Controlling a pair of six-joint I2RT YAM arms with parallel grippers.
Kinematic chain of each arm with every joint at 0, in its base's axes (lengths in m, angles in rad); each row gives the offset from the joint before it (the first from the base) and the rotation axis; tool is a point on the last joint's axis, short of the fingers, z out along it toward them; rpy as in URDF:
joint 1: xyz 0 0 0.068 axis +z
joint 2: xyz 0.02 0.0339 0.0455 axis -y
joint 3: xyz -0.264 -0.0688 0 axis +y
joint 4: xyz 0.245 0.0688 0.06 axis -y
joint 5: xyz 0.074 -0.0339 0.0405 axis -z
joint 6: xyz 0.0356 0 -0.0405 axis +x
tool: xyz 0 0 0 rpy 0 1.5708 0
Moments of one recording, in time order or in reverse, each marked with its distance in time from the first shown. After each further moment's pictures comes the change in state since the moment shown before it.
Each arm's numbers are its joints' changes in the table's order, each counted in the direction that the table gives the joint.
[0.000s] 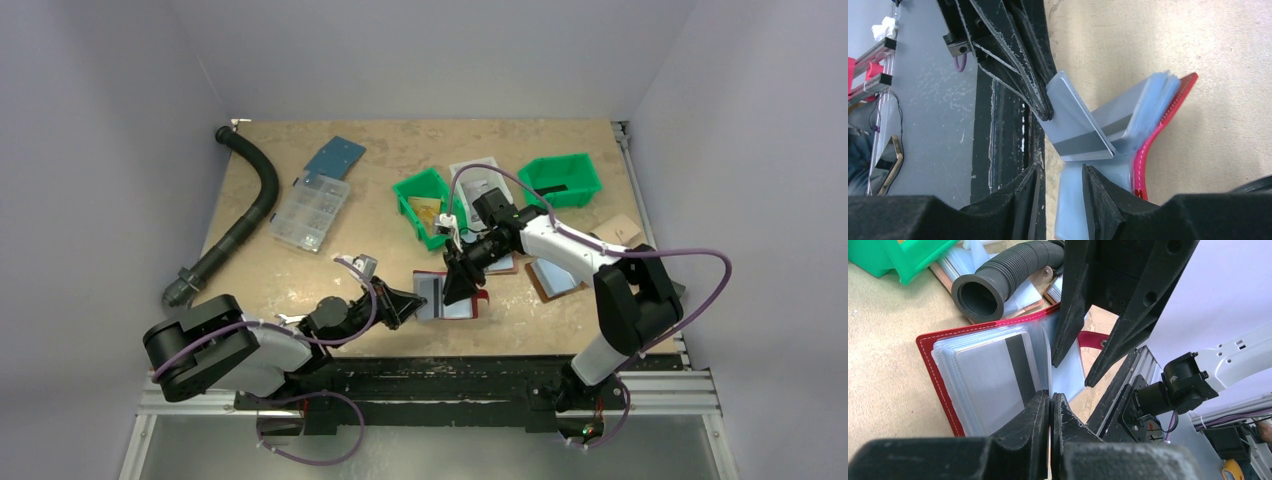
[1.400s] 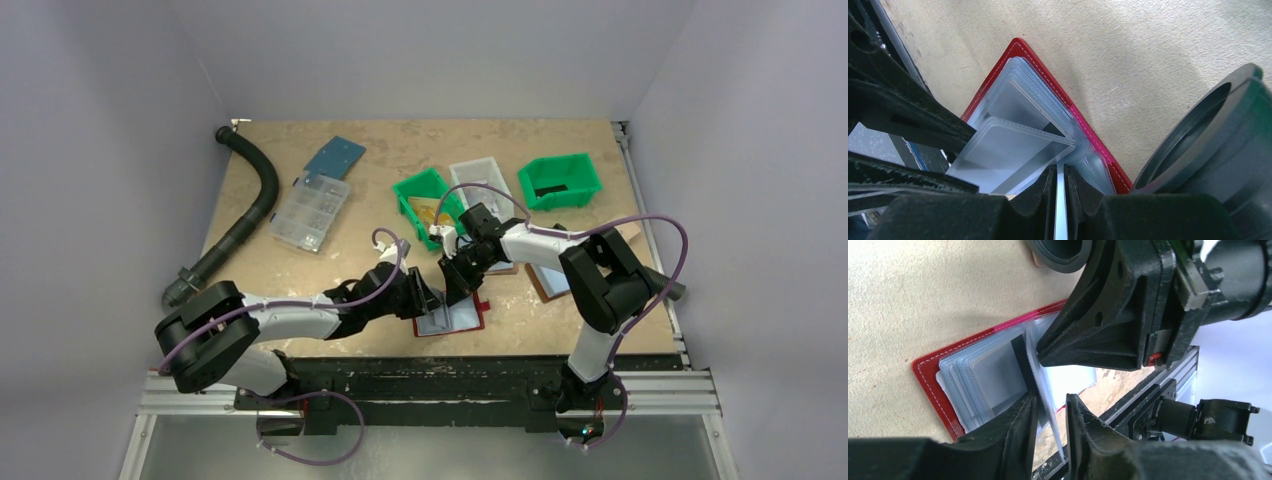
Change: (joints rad) left arm 0.001 -0.059 -0.402 -0.881 0.001 -0.311; right arm 0.052 -0.166 0.066 0.225 0.394 0.408
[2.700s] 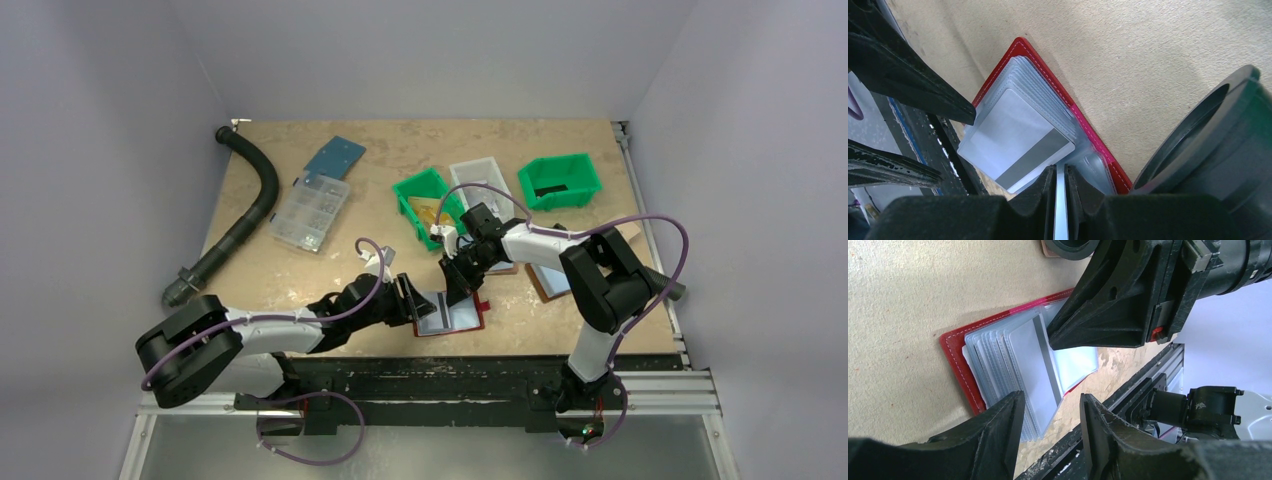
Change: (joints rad) left arm 0.012 0.106 0.150 0.117 0.002 -0.005; right arm -0.009 0.000 0.007 0.007 -0.021 -0.010
